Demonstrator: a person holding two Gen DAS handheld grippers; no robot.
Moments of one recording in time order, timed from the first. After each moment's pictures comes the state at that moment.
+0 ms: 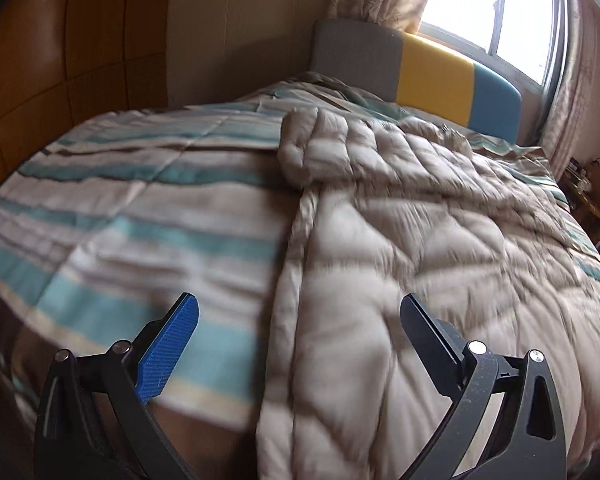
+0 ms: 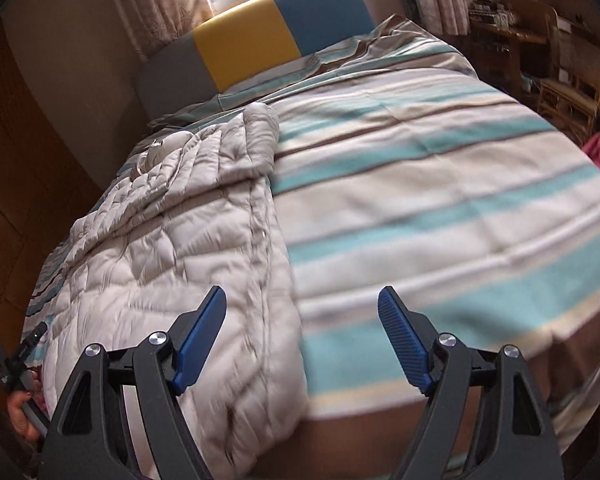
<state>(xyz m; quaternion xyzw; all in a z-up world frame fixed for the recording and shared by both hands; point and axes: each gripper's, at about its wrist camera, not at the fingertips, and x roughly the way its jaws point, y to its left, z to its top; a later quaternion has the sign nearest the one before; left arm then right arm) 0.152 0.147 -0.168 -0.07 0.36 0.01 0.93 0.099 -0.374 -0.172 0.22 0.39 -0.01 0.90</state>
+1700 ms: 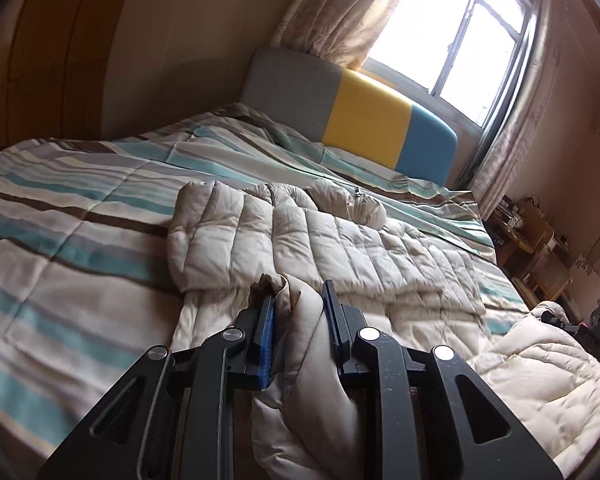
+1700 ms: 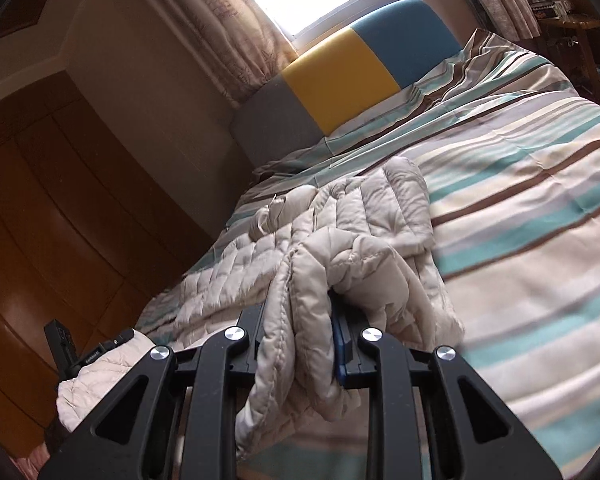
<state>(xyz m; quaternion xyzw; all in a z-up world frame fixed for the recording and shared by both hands) 0.229 0.117 -0.092 -0.15 0.31 -0.11 0.93 0.199 -0.328 -0.121 0.31 0.28 0.15 0.90</state>
